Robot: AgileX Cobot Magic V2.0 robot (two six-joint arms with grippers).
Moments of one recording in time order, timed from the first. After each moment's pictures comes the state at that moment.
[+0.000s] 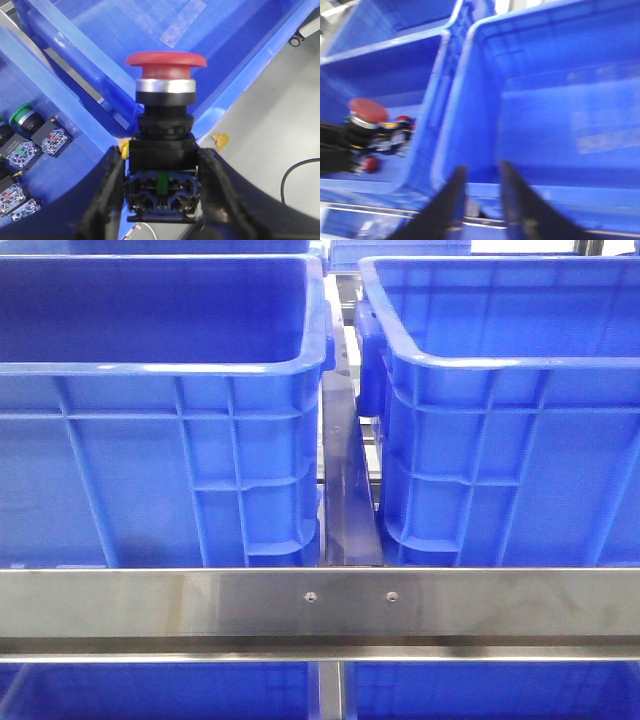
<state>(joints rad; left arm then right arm) -0.79 1.43 -1.44 -0.12 0.84 0.01 0.09 0.60 -0.80 0.45 0.66 -0.02</state>
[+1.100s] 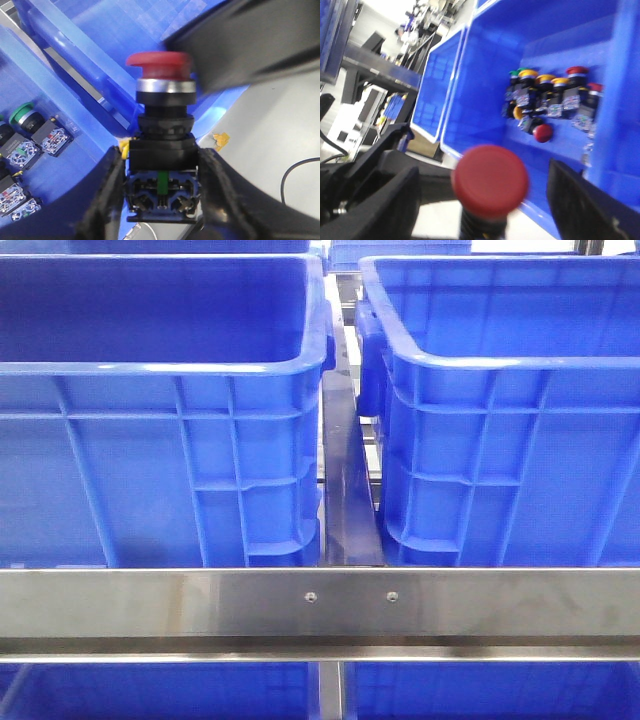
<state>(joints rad) -0.79 1.43 -1.44 -0.12 0.84 0.01 0.21 1.29 -0.93 1.55 0.81 -0.78</state>
